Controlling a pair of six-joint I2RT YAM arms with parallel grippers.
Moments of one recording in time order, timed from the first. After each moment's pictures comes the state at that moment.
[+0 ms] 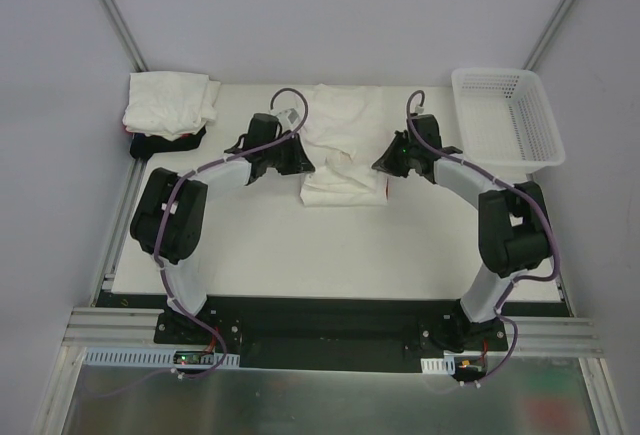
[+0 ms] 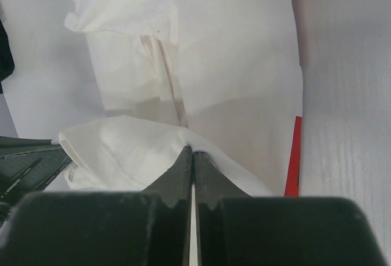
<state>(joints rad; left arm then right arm) -0.38 1.82 1.13 0.01 0.45 -0.53 0.32 1.74 1.13 -0.18 -0.22 0.74</state>
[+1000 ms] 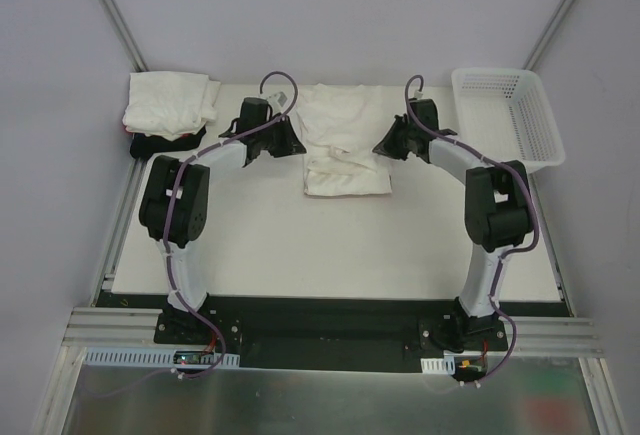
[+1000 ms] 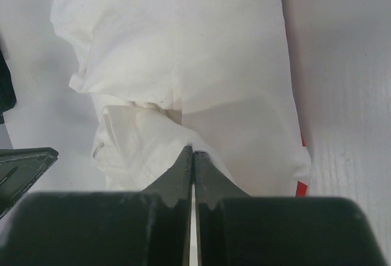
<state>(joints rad) -0.29 1.94 1.31 -0.01 0.46 -0.50 0.26 1.94 1.36 -0.20 -0.23 0.71</state>
